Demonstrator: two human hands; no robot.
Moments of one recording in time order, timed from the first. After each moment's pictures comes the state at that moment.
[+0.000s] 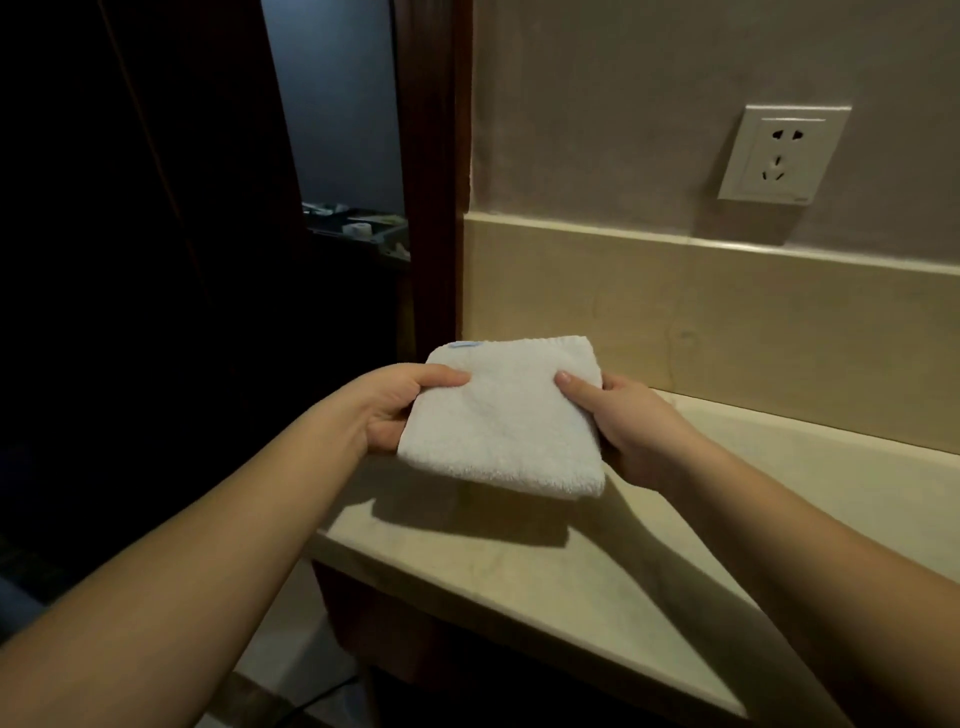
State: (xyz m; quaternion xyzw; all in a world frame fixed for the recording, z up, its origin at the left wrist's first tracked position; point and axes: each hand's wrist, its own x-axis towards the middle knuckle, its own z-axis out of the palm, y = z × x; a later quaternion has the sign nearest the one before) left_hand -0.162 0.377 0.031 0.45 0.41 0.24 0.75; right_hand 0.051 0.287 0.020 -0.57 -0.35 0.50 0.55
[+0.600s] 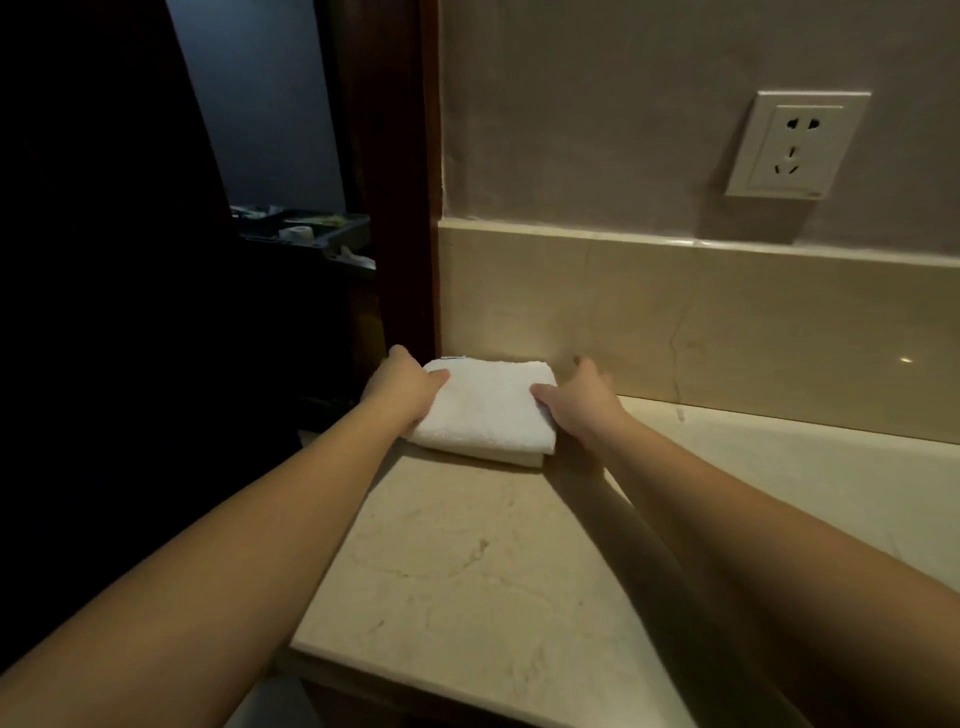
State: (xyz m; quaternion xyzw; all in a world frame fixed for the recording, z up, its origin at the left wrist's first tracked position) left_hand -0.109 0.509 -0.005 0.71 0.61 0.23 0.25; right_hand 0.056 0.401 -0.007 -0.83 -0.38 0.17 0.38
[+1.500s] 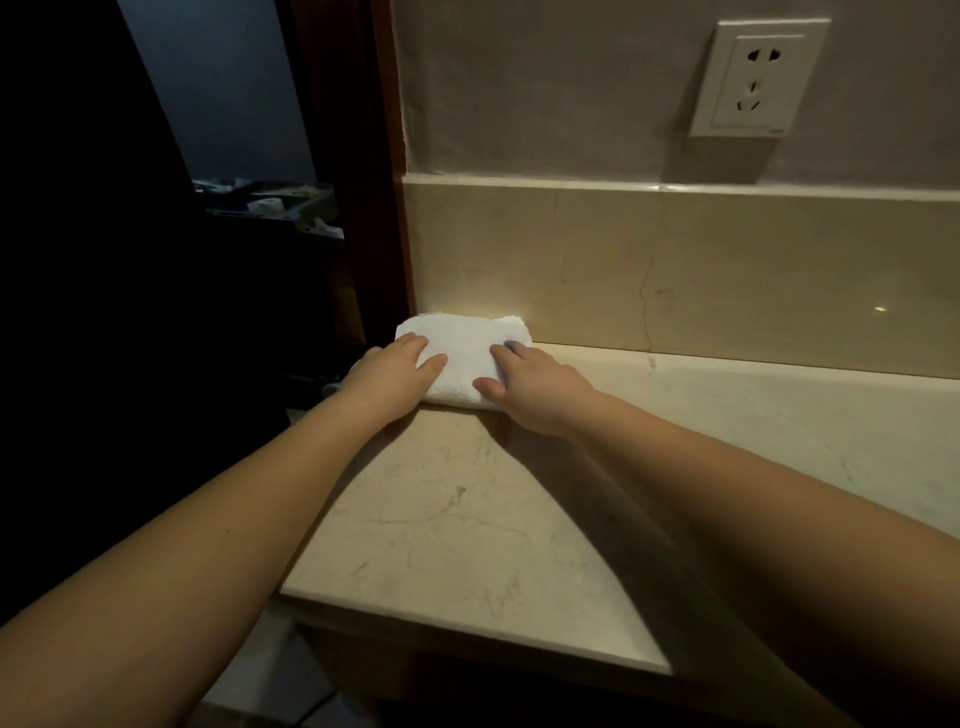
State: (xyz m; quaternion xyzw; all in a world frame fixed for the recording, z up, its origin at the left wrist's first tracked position) left_hand -0.114 0.503 -0.047 0.85 0.50 0.15 0.07; right_hand 0.040 0.378 -0.023 -0.77 -0.63 0.03 0.10
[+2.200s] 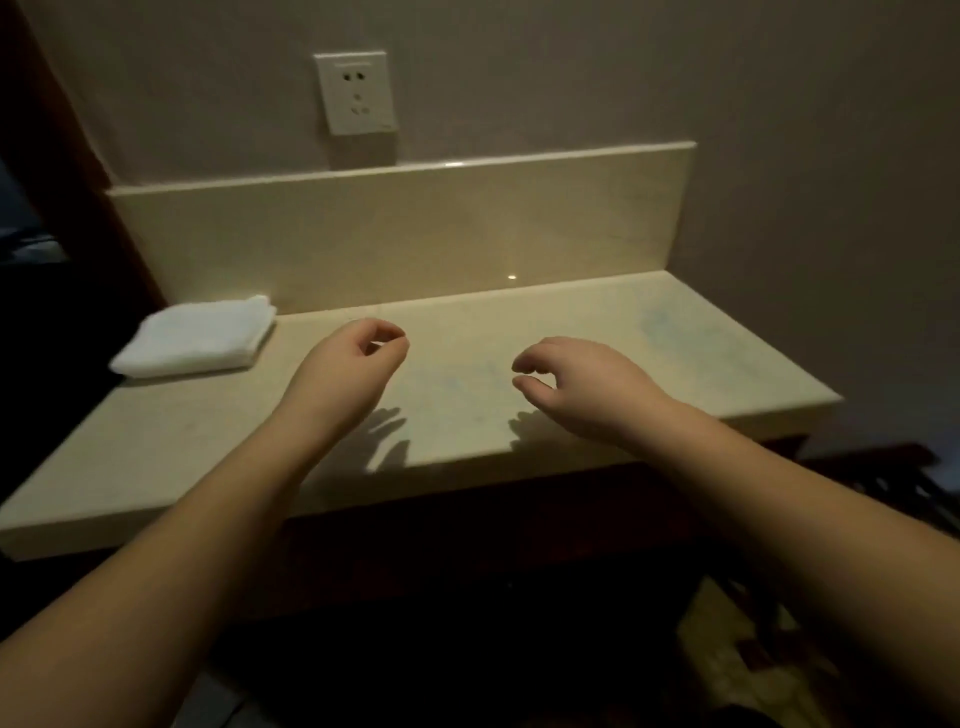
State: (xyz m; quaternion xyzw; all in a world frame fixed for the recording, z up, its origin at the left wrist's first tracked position) left_hand -0.020 0.155 0.025 0.85 0.30 0.29 0.31; right_hand 0.148 -0.018 0.012 -0.82 -0.55 -0.05 0.18
